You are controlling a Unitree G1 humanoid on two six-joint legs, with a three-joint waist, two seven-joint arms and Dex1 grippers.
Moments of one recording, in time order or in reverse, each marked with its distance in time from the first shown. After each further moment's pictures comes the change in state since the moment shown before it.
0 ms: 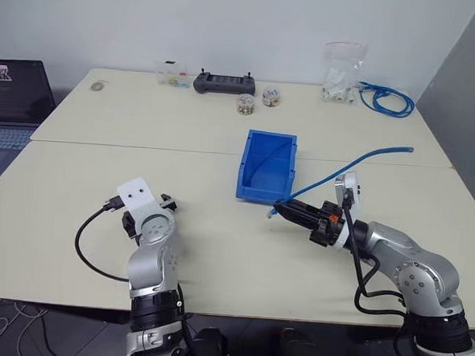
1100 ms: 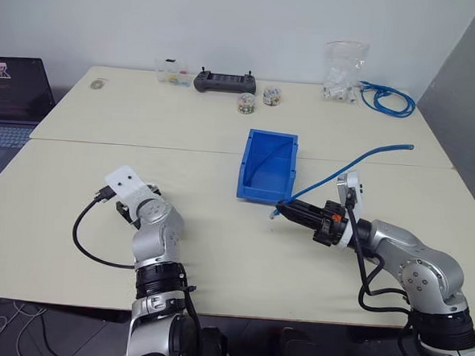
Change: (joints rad) left arm -0.168 0.034 0.109 0.239 -0.001 -0.165 0.128; right arm -0.012 -0.027 -0.003 0.012 -0.003 0.007 0.033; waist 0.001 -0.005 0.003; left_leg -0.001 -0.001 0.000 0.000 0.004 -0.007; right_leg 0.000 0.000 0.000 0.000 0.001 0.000
